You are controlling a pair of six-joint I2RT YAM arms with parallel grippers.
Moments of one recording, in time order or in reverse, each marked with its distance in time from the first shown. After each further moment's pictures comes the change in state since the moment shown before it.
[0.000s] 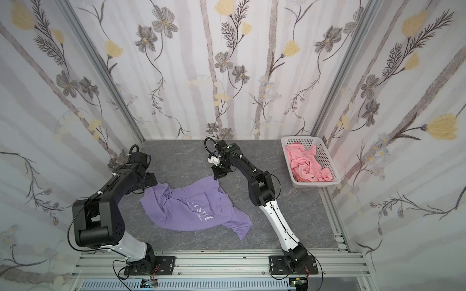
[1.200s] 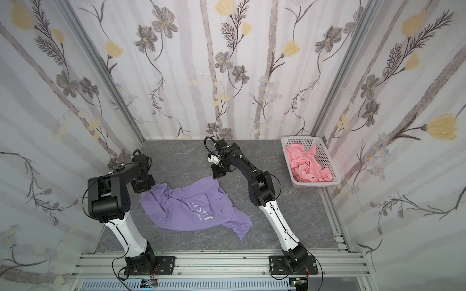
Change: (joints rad) left arm 0.071 0.296 0.106 0.071 0.105 -0.008; right arm 0.003 0.007 0.024 0.000 -0.015 0.034
